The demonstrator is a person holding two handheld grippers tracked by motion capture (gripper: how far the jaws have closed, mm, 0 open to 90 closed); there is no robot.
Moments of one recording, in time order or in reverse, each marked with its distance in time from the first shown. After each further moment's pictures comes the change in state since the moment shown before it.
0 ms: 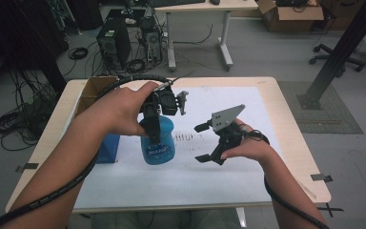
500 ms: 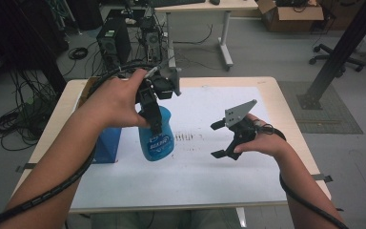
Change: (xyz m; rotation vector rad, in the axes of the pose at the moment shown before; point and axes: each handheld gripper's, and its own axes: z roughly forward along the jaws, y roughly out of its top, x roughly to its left) left arm 0.016 -0.012 -0.022 -0.064 -0.077 -0.288; right arm -0.012 -0.018 -0.030 0.119 -0.034 0.045
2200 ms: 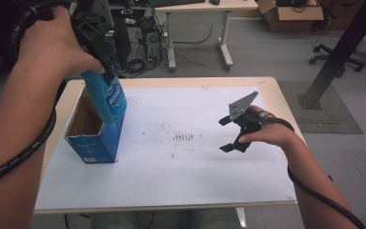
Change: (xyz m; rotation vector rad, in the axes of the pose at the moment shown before) left arm 0.082 -0.070 -0.108 -0.064 0.110 -0.721; right arm -0.020 0.001 -0.017 0.136 -0.003 0.001
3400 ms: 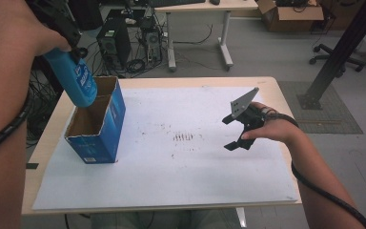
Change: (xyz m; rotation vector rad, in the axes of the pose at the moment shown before) left arm 0.069 -0.005 -0.019 -0.046 0.040 -0.274; right arm -0.004 0.003 -0.011 0.065 0.017 -0.009
